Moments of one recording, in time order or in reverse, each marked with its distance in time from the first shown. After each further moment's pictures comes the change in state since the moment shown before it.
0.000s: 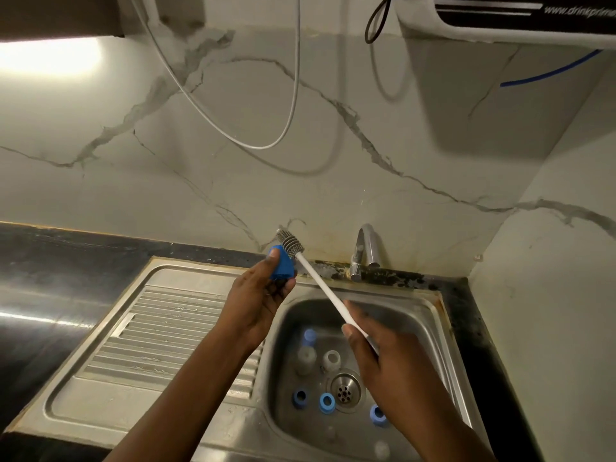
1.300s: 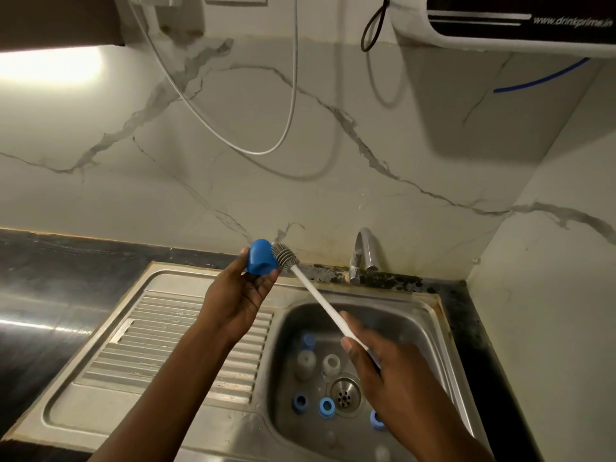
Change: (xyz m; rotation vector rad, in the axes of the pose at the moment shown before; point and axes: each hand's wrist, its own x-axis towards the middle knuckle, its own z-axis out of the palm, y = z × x) left_hand 0.021 0.021 -0.020 -0.261 -0.041 -0.037; right_hand -0.009 0.003 0.001 0.065 -0.061 0.008
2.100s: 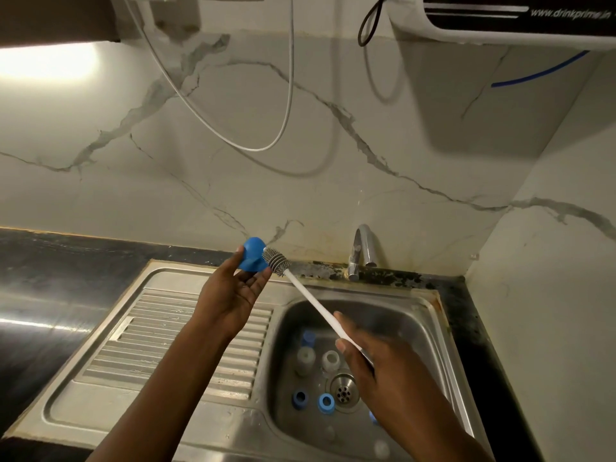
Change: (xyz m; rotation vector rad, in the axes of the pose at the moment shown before) left_hand 0.007 0.005 -0.009 0.005 0.062 -0.001; right_hand -0.004 0.000 0.001 -0.071 -0.011 -0.023
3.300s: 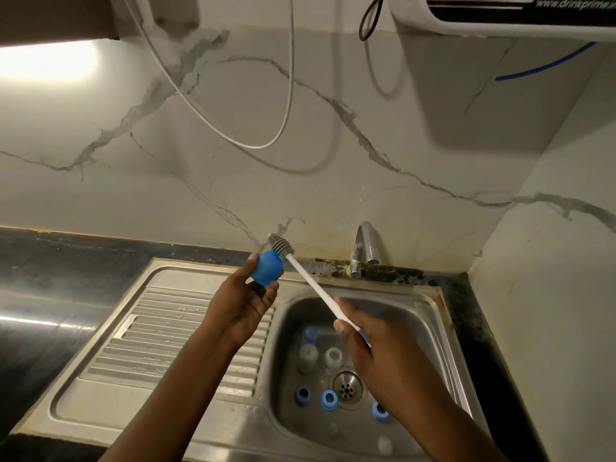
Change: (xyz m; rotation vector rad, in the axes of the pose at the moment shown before) left_hand -0.009 -0.016 -0.003 0.165 -0.025 -0.079; right_hand 0.019 -0.008 -0.001 0.006 0.024 -0.002
